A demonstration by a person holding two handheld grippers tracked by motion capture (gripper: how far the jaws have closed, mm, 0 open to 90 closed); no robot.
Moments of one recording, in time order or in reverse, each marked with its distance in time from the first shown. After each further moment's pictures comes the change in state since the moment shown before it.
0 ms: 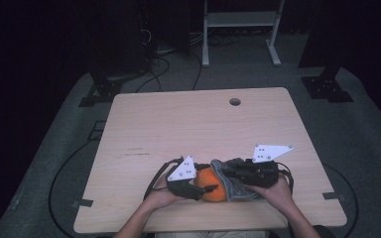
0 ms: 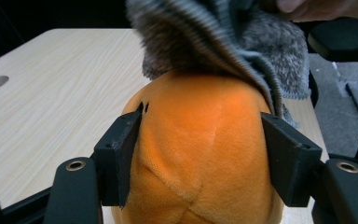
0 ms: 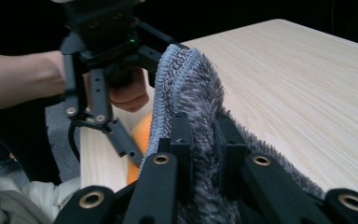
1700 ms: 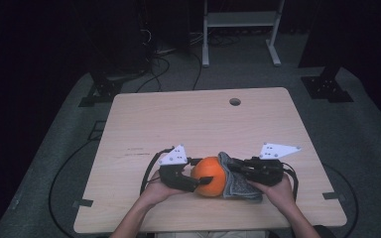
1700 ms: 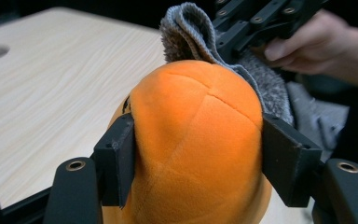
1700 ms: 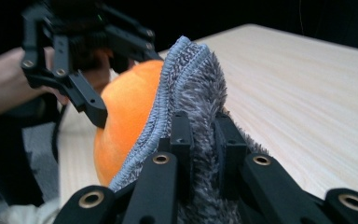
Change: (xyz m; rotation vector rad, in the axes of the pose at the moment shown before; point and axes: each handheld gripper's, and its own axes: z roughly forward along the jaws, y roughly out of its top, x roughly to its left) left arm 0.020 0.009 -0.018 0.014 -0.022 -0.222; right arm -0.012 -0.014 -0.006 -0.055 -0.075 0.073
